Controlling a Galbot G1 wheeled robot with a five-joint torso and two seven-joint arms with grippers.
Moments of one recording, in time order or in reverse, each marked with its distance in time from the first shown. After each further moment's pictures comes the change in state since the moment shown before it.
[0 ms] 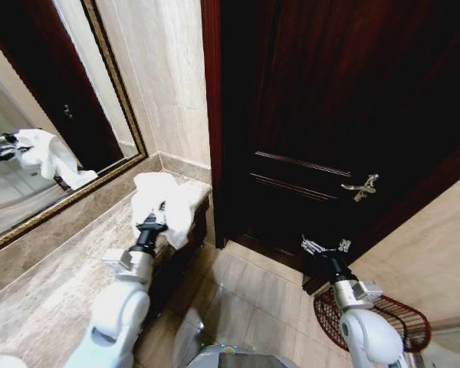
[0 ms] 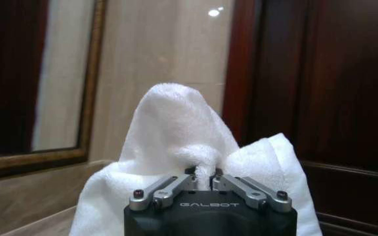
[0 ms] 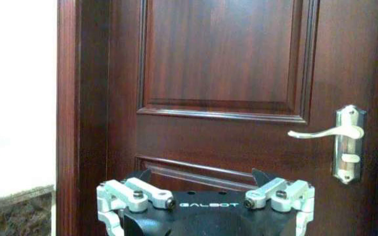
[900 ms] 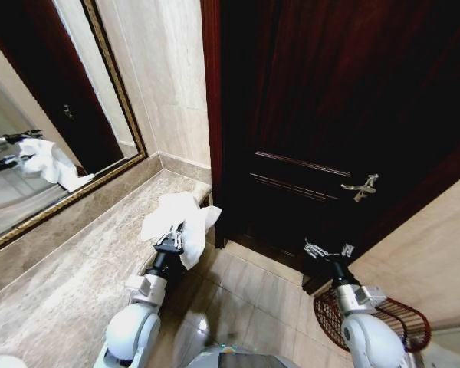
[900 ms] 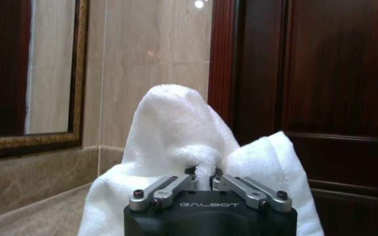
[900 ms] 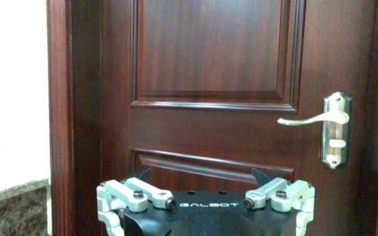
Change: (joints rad) left arm 0.128 -0.082 -0.010 0.088 0.124 -0.172 0.124; right arm -0.034 0.005 0.009 -0.019 0.020 0.027 0.008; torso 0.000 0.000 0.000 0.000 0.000
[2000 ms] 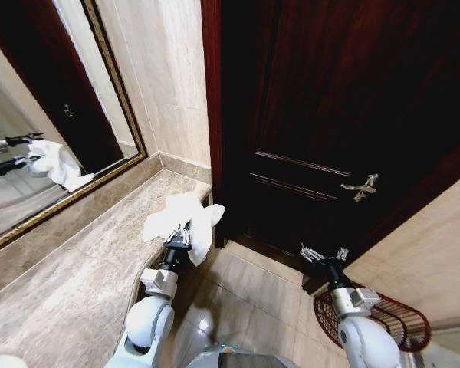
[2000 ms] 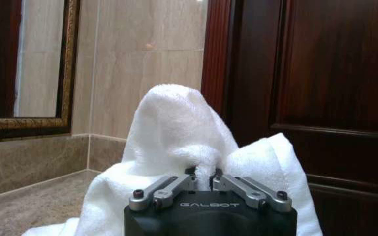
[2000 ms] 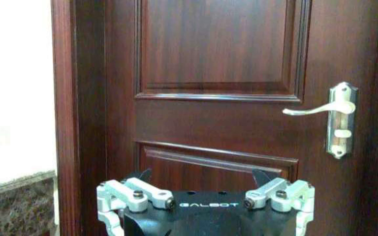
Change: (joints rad) left arm -0.064 -0.026 0.068 0.074 0.029 0.001 -0.019; right arm 0.005 0.011 -0.012 -0.019 -0.016 -0.001 -0.012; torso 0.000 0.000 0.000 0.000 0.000
